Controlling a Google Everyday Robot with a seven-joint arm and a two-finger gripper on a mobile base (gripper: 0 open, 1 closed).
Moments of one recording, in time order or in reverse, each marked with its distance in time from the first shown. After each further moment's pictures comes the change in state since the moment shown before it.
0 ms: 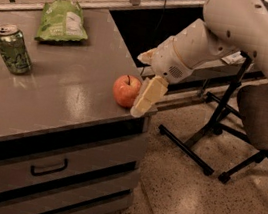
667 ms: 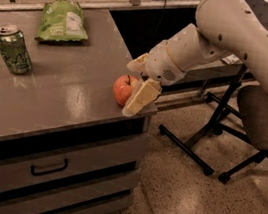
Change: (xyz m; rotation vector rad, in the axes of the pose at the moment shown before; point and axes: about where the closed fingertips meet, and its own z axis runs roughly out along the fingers) arm -0.008 0.006 0.019 -0.051 -0.049 -0.020
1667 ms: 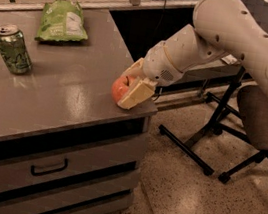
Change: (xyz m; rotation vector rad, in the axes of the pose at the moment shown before) arm -0.003 0.002 0.005 -0.010 -0.001 -0.005
